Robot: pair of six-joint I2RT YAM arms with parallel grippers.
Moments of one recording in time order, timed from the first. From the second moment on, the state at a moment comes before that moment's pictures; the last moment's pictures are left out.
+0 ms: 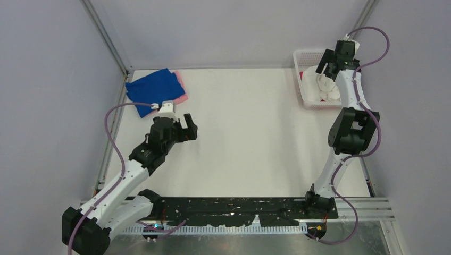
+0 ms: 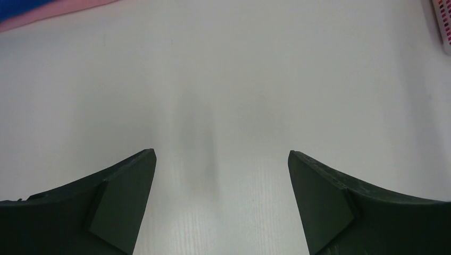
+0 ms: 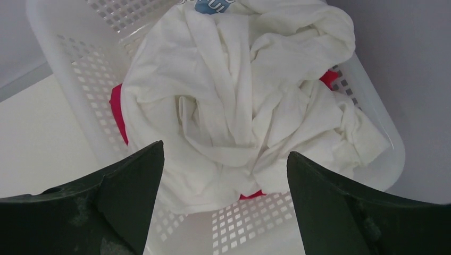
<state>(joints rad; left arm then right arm) -0.48 0.88 0.66 -0.23 -0.24 -0.42 -0.18 1.94 1.82 -0.51 0.25 0.23</state>
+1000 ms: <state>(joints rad) -0.48 0.94 0.72 -0.18 -0.14 -0.42 -0.21 2.20 2.19 -0.58 0.11 0.17</state>
